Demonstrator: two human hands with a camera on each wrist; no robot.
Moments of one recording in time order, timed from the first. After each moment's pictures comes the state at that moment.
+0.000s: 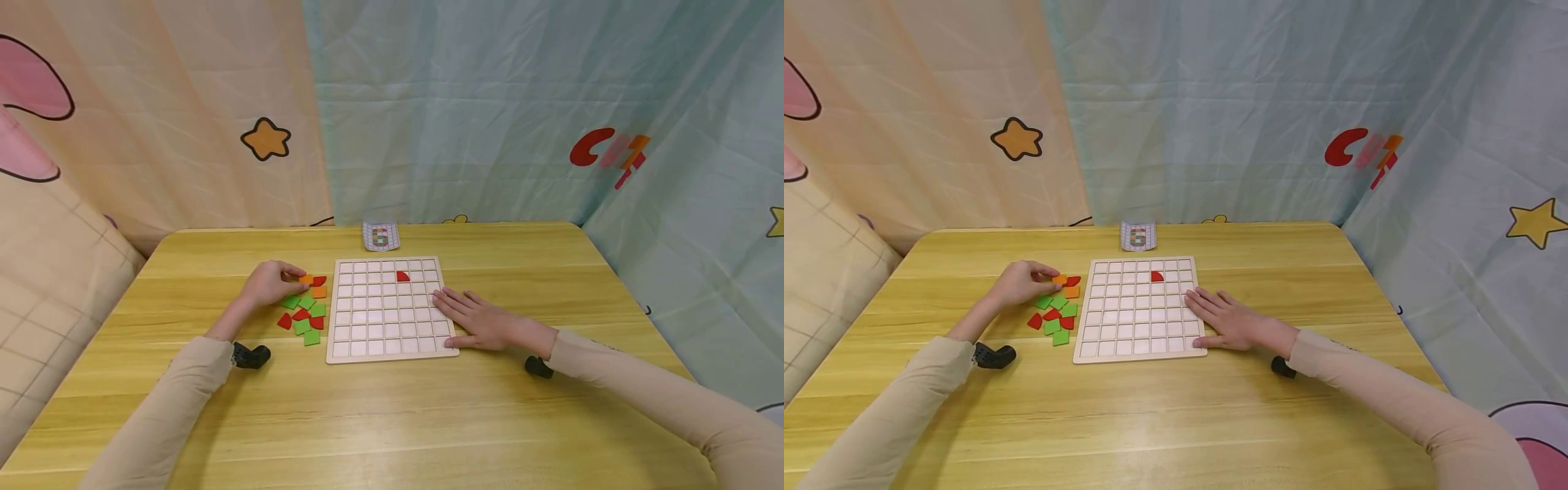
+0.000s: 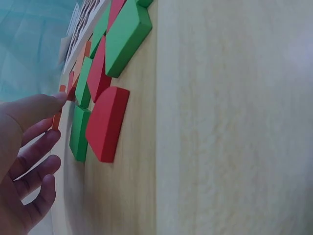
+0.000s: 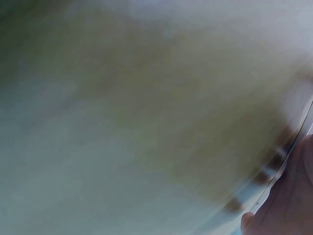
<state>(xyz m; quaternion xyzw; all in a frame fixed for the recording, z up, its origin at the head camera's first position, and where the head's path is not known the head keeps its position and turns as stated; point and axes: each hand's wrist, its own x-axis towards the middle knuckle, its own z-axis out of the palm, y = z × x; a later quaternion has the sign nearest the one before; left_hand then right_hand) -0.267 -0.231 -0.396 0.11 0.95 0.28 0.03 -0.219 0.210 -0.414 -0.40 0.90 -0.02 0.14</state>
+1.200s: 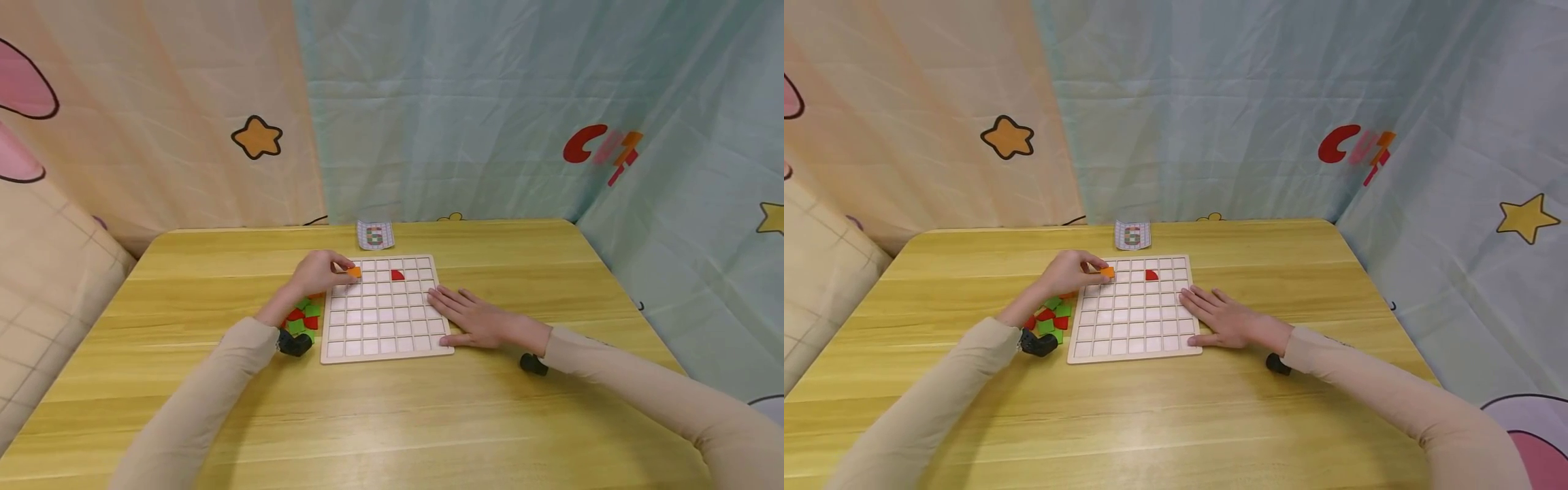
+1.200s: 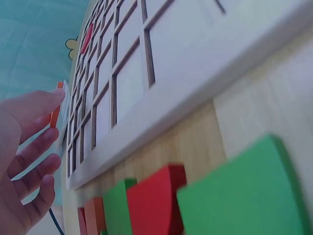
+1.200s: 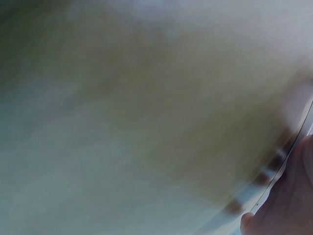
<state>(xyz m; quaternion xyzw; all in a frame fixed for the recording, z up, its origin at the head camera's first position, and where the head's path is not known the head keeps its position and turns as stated) -0.287 -0.143 -0.390 0.19 0.93 0.30 0.03 -0.220 0.209 -0.414 -0.40 0.90 -0.02 0.15</state>
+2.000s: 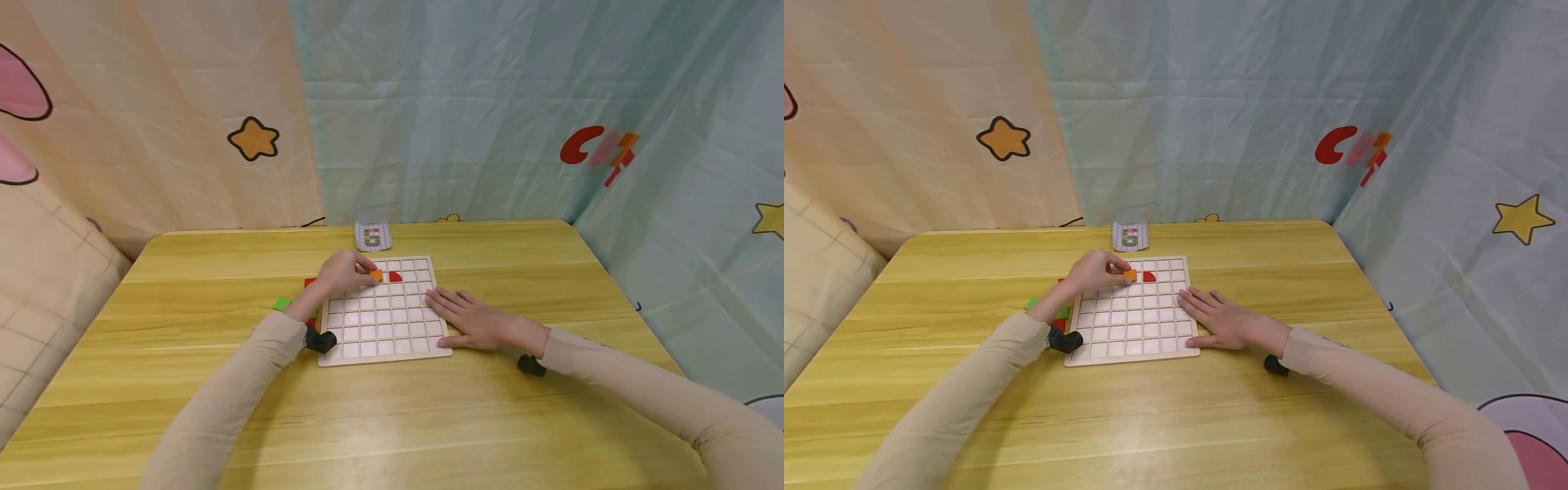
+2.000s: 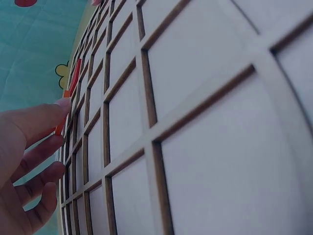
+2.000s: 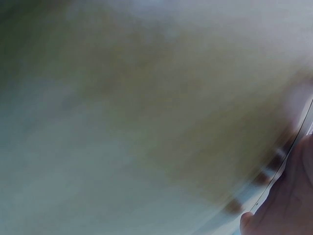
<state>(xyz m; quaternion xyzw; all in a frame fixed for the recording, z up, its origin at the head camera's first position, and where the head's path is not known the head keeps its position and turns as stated) -0.298 -0.098 -0.395 0.20 0.93 0.29 0.06 -0.220 0.209 -0.413 -0.40 0.90 -0.02 0.15</state>
